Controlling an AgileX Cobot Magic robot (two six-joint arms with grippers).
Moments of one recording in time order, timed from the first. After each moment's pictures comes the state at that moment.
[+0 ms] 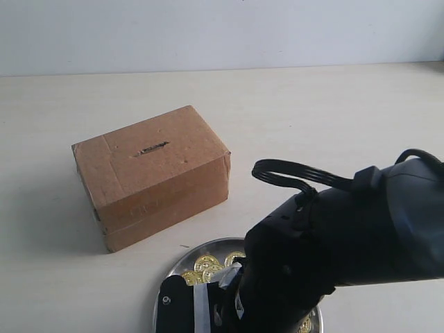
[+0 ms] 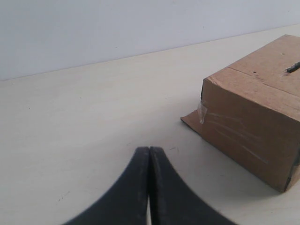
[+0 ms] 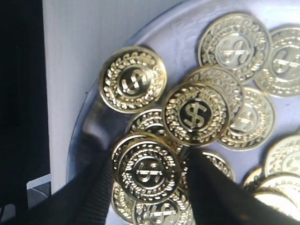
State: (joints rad) left arm -0.02 0.00 0.00 -0.25 0.37 0.41; right arm 0.95 1.78 -0.77 0.36 0.56 -0.80
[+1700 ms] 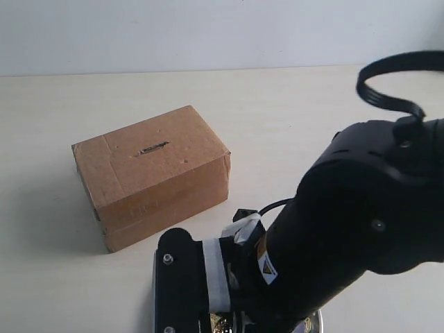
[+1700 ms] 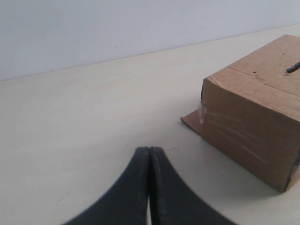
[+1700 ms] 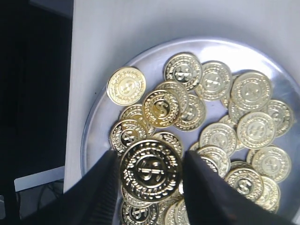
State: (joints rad) left arm -0.02 0.00 0.00 -0.25 0.37 0.41; right arm 0.95 1.52 -0.82 0.23 0.71 -0.74
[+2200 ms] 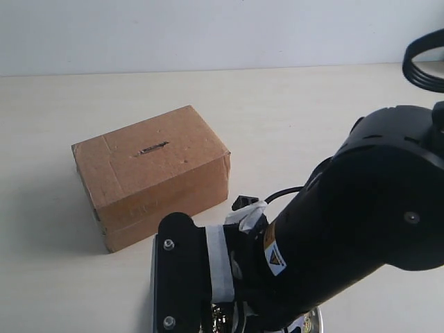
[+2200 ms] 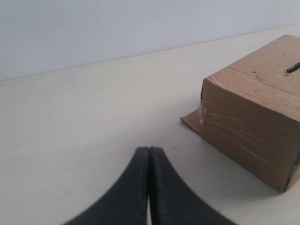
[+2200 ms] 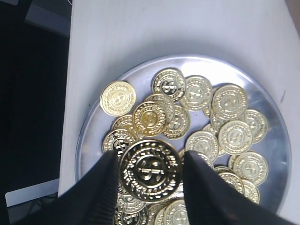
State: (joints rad) left arm -0.02 0.00 0.00 -0.25 0.37 0.41; right arm 0.95 1.47 -0.82 0.23 0.69 -0.73
